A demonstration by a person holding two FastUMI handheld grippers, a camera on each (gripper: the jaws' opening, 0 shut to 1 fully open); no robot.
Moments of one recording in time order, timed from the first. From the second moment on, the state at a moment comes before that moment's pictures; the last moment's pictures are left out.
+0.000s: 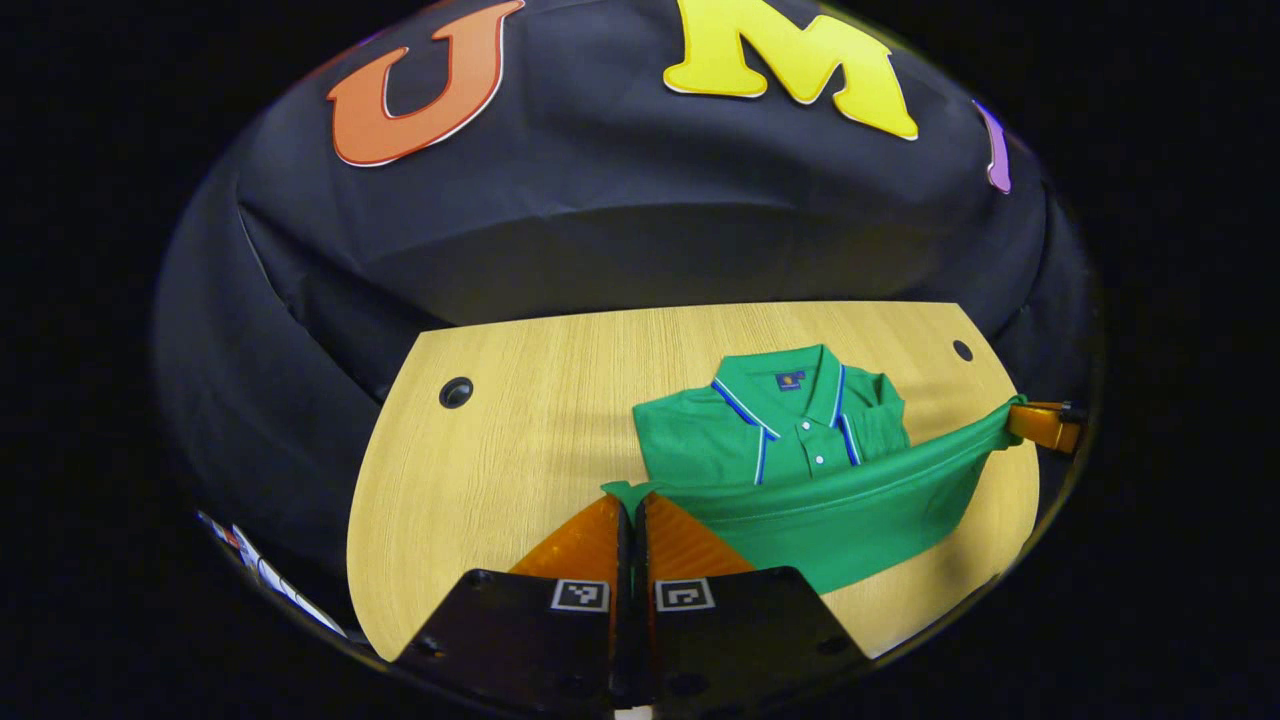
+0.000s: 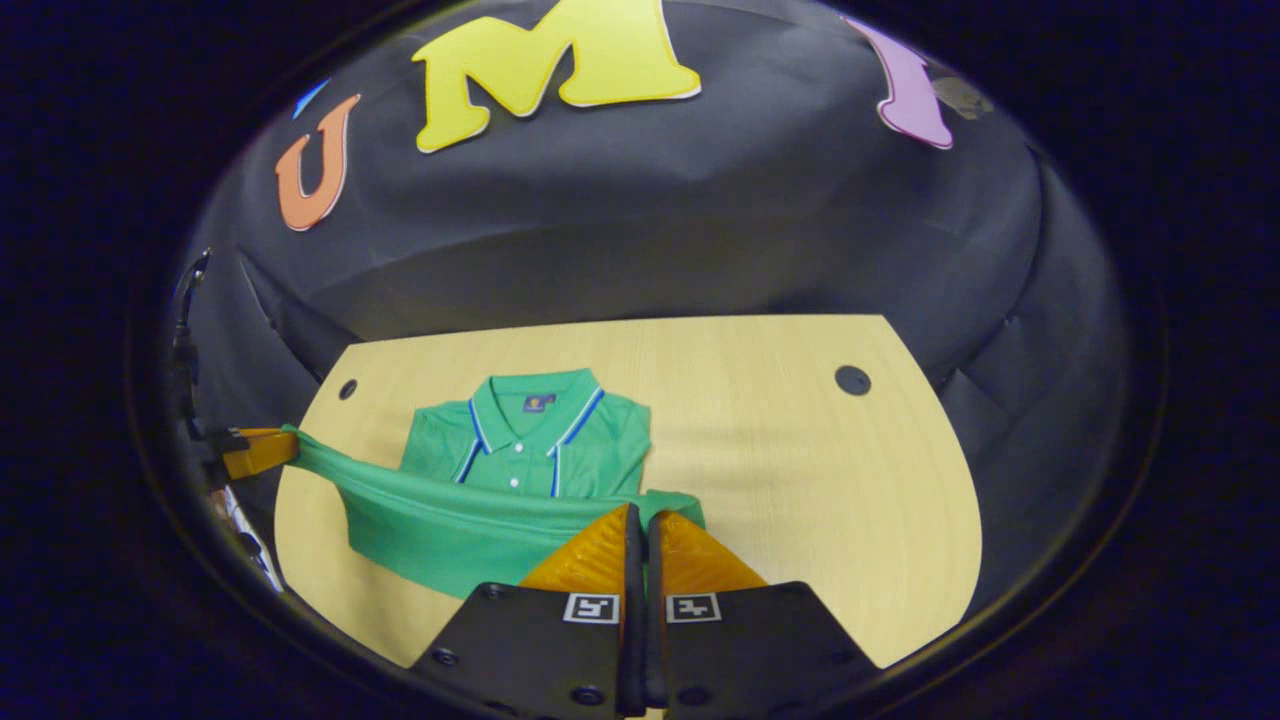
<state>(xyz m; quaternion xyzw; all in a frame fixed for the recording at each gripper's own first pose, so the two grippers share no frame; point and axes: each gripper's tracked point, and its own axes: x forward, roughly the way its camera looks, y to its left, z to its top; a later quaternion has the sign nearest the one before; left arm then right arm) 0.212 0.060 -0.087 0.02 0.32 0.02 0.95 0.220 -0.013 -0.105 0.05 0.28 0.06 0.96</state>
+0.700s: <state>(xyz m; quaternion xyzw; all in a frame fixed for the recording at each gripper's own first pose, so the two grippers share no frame) 0.354 0.065 -0.144 -0.08 0.27 0.04 0.96 0.379 -0.004 -0.151 0.04 0.24 0.05 0.97</state>
